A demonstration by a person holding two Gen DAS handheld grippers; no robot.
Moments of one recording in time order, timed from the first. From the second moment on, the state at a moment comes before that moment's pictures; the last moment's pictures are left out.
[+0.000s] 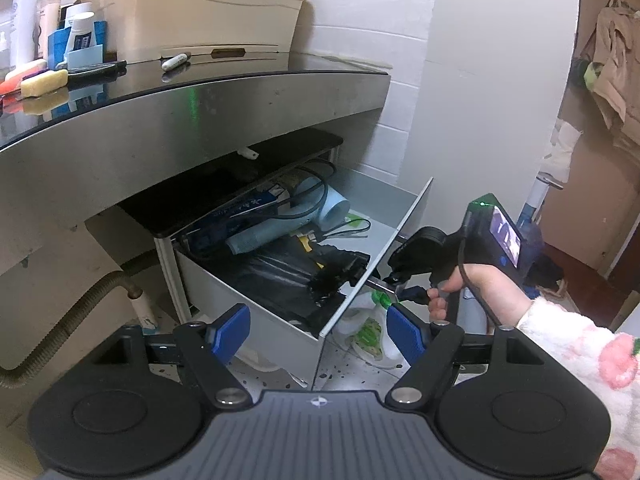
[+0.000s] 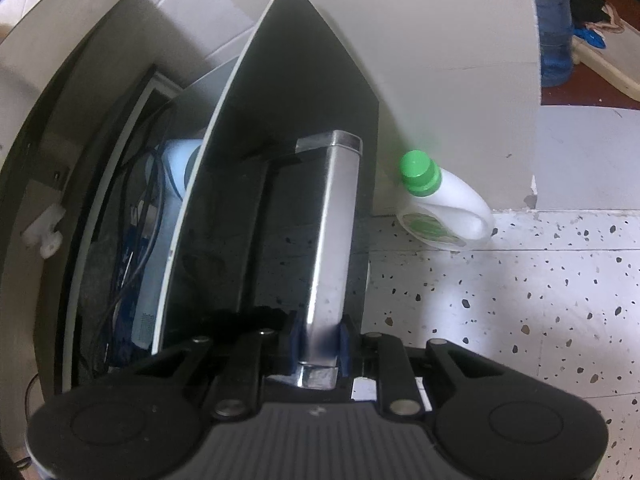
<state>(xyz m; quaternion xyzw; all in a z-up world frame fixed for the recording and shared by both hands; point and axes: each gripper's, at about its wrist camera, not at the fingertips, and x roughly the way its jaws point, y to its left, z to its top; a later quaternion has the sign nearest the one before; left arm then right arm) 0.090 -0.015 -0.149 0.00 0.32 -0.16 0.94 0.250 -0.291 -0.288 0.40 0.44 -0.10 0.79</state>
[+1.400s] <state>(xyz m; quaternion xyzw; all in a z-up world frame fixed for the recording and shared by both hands) 0.117 0.029 -0.146 -0.01 0.32 -0.12 0.94 0.370 -0.196 -0.289 0.40 0.47 -0.09 0.78</state>
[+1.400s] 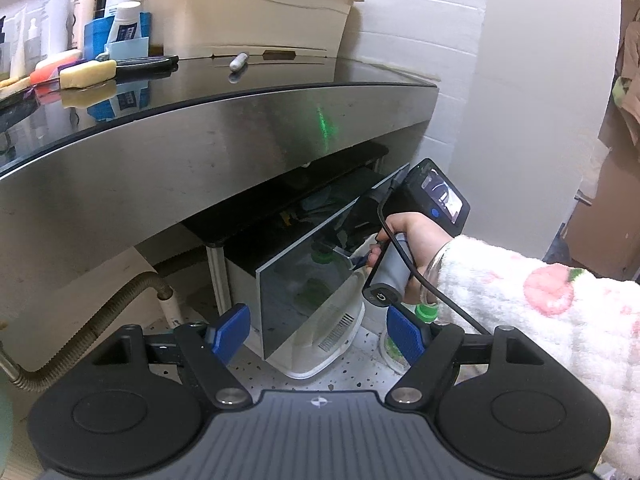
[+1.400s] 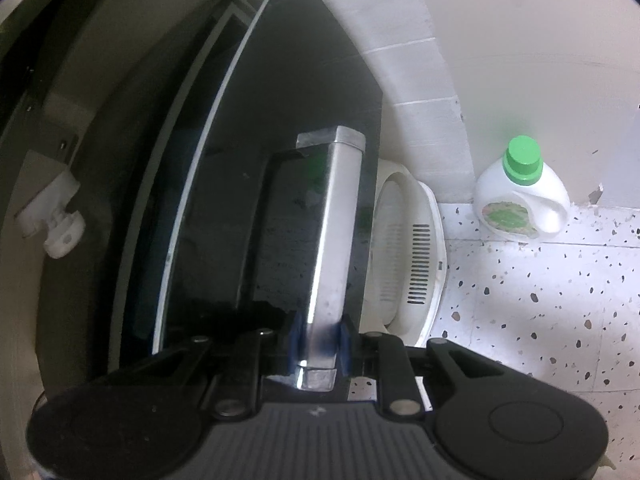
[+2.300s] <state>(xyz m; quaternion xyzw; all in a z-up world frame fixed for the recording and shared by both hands) 0.113 0.042 -0.145 -0.01 0.31 -0.11 0.94 0.414 -0.162 -0.301 0.39 0.46 -0.08 0.80</state>
